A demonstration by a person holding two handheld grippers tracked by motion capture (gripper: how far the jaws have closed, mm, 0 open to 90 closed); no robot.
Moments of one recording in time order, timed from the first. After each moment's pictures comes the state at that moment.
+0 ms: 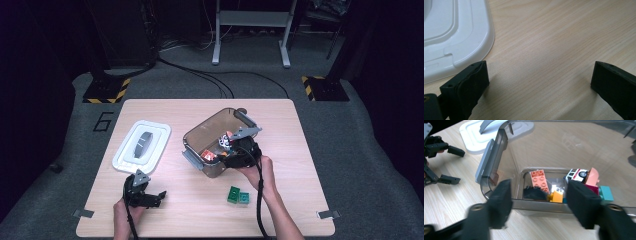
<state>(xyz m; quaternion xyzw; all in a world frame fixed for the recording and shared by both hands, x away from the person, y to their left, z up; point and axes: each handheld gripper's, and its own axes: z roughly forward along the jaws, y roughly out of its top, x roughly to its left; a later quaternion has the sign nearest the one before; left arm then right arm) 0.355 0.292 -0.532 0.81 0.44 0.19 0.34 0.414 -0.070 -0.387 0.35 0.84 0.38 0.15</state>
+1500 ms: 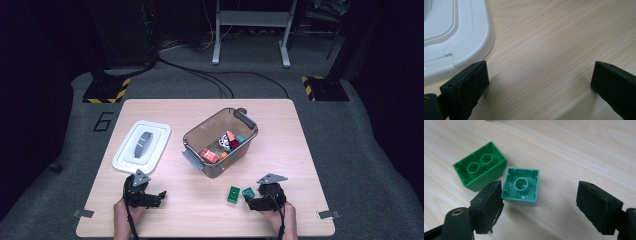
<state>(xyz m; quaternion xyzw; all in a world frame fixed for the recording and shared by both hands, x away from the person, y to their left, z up) 0.355 0.292 -0.532 0.81 0.44 0.19 0.34 0.340 -0.148 -0.507 0.46 0.81 0.33 0.14</state>
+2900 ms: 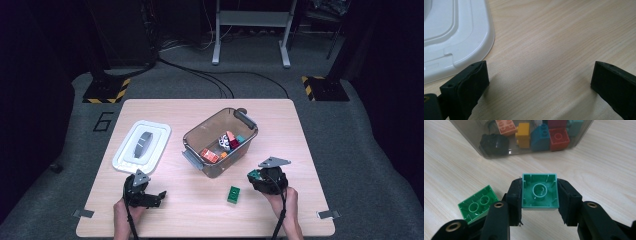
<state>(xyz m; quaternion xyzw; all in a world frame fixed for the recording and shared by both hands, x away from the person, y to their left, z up) 0.355 0.292 -0.531 0.81 0.43 0.19 0.34 0.368 -0.145 -0.461 0.44 0.81 0.34 0.17</state>
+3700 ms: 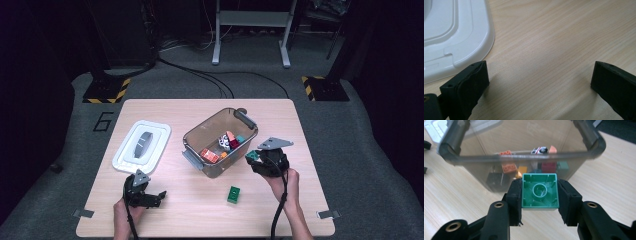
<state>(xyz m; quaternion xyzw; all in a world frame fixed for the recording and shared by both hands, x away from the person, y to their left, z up) 0.355 0.292 -0.531 0.81 0.43 0.19 0.34 0.388 -0.135 -0.396 0.40 0.81 0.37 0.21</state>
